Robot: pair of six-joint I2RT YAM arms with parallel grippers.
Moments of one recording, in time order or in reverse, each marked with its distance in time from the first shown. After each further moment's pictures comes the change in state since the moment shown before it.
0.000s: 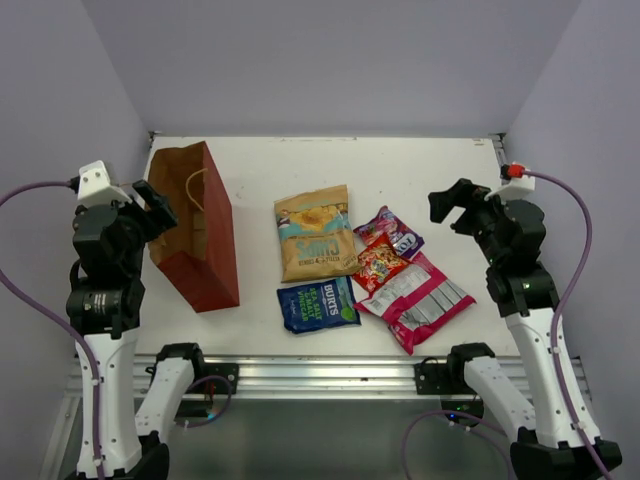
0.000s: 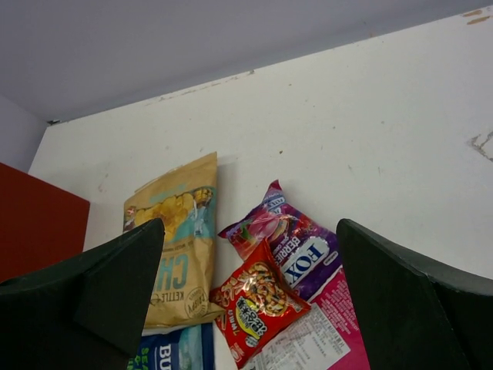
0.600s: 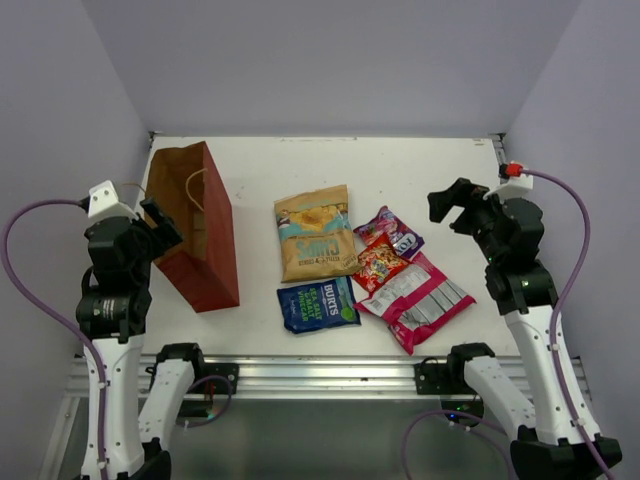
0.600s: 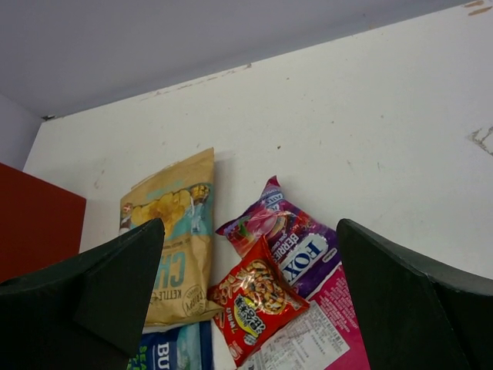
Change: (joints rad) left arm -0.002 -0.061 -0.132 -0.080 -0.057 -0.068; right arm 0.000 0.008 0.000 -0.002 0.000 0.000
